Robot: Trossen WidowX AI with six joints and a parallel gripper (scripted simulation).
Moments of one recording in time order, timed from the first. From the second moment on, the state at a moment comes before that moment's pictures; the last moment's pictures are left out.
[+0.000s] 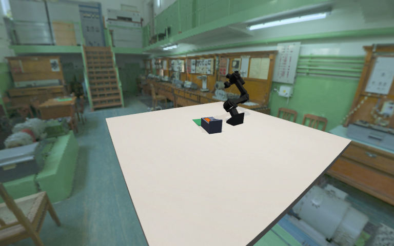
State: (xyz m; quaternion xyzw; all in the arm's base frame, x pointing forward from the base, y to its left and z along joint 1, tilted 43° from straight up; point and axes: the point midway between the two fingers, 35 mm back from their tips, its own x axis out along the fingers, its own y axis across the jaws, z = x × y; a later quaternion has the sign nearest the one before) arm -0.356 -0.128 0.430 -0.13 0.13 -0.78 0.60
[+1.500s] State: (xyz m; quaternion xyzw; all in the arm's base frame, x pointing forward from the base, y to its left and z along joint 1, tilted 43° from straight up) arm 0.215 -0.045 0.598 -0.85 0.35 -0.20 -0.34
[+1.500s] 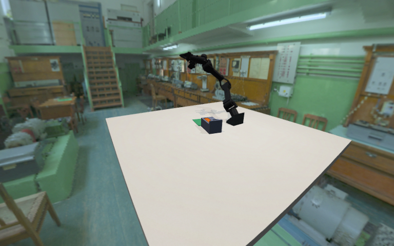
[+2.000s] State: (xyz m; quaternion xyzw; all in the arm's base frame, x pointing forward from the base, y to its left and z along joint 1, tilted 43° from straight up) arm 0.399 0.047 0.365 -0.68 0.02 0.17 -0.71
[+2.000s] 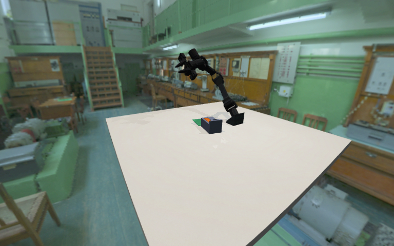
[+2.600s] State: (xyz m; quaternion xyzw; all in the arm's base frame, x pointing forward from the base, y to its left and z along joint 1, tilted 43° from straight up) arm 0.334 0.085 0.094 -0.12 -0.49 0.39 -0.77
